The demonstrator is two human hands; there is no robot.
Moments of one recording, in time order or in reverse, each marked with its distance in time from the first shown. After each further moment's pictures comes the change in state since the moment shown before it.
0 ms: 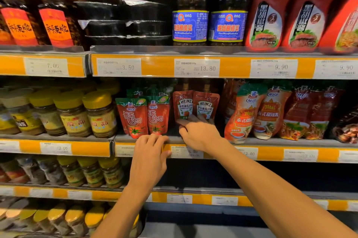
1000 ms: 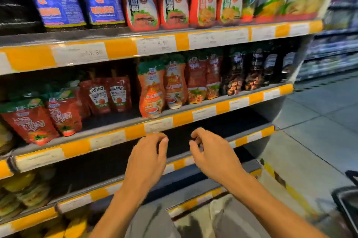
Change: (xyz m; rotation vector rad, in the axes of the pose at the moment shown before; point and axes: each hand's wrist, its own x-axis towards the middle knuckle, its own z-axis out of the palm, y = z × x) left_hand -0.030 0.187 -0.009 -0.531 -0.341 0.020; right_hand -0.258 0.103 -0.028 0.251 0.298 0.378
